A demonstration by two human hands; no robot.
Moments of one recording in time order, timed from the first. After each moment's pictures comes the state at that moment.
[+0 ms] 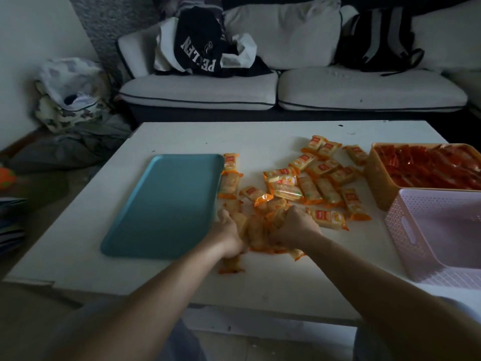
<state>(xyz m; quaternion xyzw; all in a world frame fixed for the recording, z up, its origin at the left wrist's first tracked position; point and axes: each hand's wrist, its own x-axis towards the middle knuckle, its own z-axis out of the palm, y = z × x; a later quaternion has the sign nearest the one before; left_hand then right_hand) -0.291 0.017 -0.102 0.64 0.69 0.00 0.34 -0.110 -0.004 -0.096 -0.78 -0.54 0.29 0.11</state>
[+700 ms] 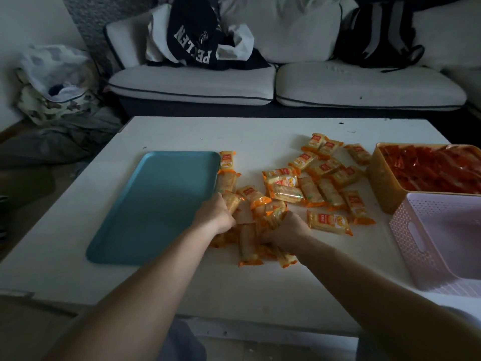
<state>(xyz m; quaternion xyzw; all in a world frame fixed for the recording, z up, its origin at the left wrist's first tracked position) -0.295 0.075 -0.096 0.64 0.71 0.05 0.29 -0.125 0.005 -0.098 -0.77 -0.48 0.38 0.17</state>
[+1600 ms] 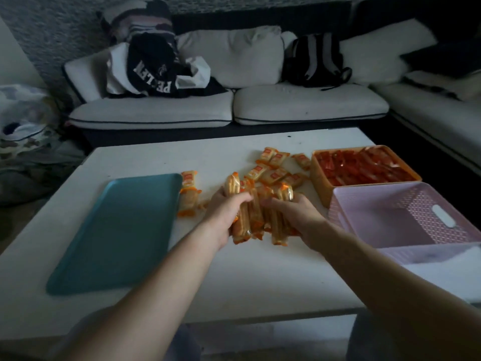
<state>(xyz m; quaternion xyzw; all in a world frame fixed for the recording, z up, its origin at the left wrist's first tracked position) -0.184 0.014 -0.036 0.43 0.53 0.37 0.62 -0.033 -0.053 -0.022 -0.64 -0.36 0.49 0.47</state>
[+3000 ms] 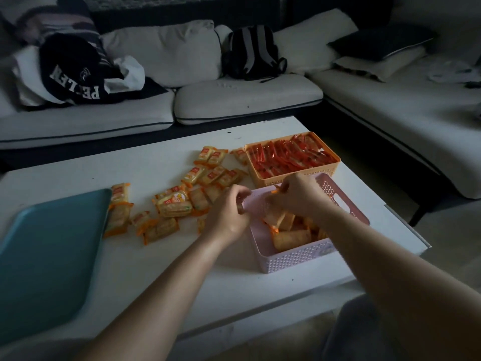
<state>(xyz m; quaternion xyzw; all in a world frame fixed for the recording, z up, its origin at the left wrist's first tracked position) -0.054 -0.014 -0.077 0.80 0.40 0.28 0.34 0.124 -0.086 -0.028 -0.82 -0.50 0.17 0.23</state>
